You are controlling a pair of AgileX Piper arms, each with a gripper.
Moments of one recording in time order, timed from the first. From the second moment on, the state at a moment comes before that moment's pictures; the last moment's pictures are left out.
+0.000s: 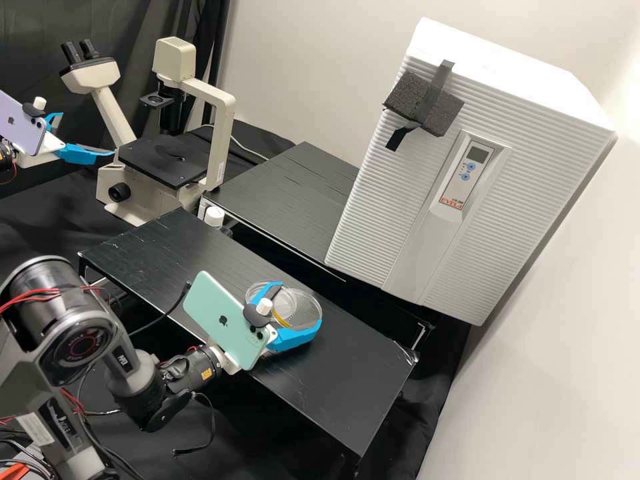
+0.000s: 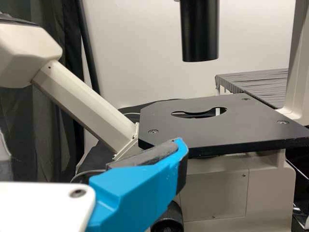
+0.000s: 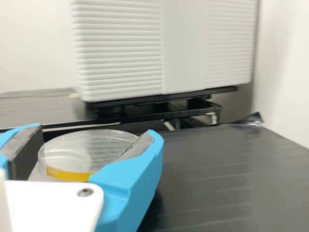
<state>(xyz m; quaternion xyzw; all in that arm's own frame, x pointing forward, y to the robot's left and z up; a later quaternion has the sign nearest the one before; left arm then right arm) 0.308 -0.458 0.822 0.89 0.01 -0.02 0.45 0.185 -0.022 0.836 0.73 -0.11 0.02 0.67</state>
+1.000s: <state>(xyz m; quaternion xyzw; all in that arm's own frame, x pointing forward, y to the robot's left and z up) 0.308 -0.458 0.822 0.89 0.01 -0.02 0.45 0.189 -0.021 0.833 0.74 -0.10 0.02 0.67</state>
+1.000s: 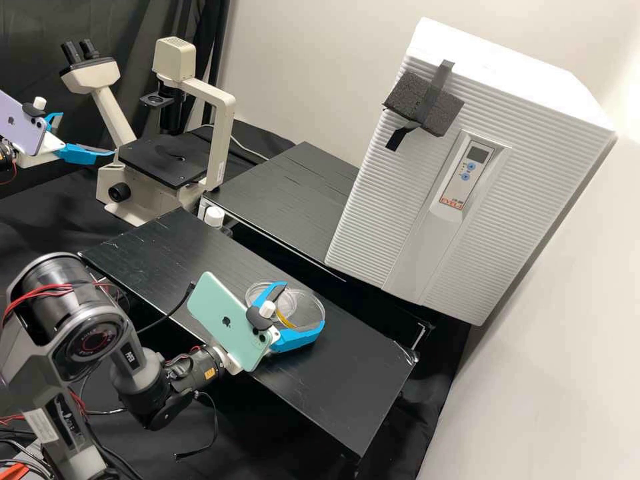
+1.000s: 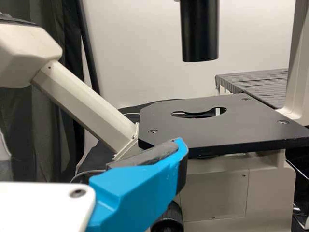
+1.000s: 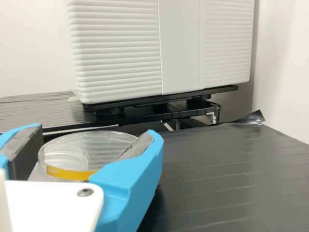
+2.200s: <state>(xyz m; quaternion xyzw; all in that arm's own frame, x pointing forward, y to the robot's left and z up) 0.308 -0.458 0.822 0.89 0.01 -0.02 0.45 0.185 -0.026 0.843 0.74 -0.14 0.03 0.66</state>
